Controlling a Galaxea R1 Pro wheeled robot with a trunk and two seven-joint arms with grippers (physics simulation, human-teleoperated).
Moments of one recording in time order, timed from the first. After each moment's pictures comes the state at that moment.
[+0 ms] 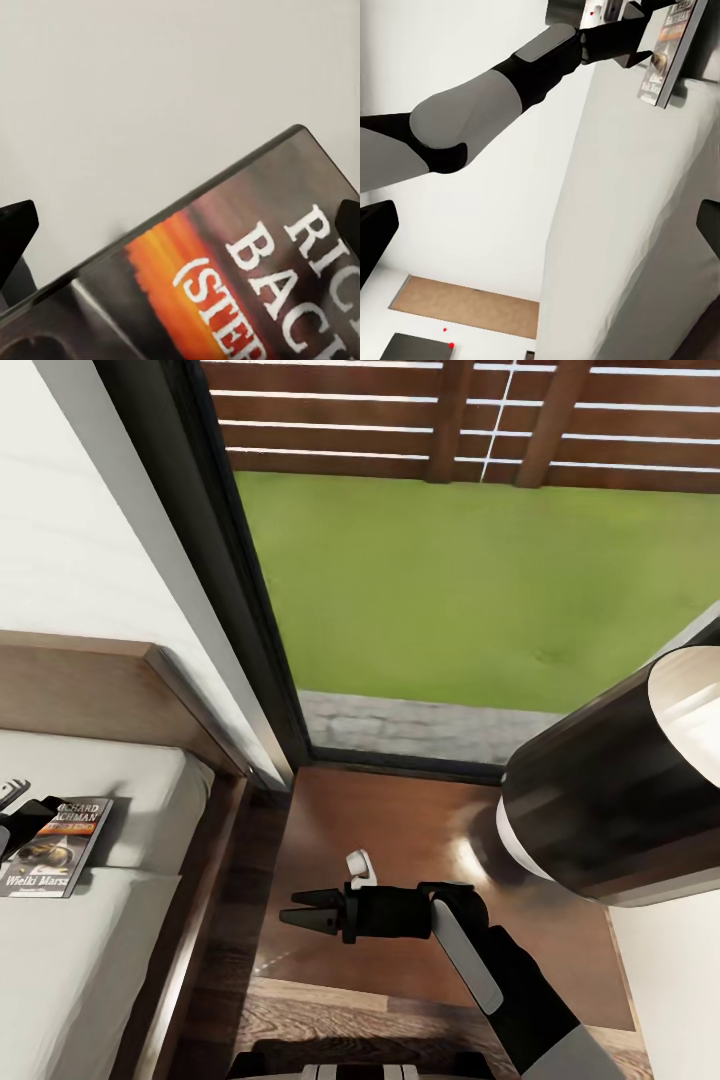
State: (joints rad) left arm -1.01 0.48 0.70 -0.48 0.23 0.38 0.05; right arm -0.51 0.03 0.43 -1.25 -0.62 0.74 0.99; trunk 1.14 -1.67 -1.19
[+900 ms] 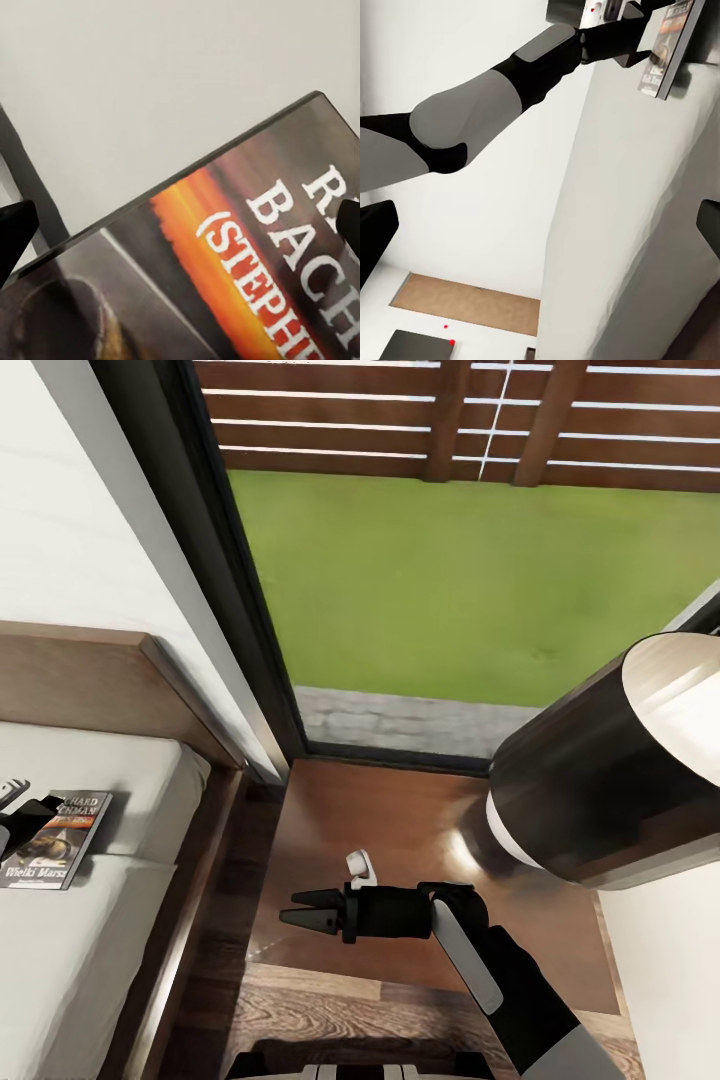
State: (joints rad) left arm -1.01 0.48 0.71 -0.48 0.23 0.38 0.05; right arm -0.51 0.03 0.43 -1.25 -0.62 0.74 0.99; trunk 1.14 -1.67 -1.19
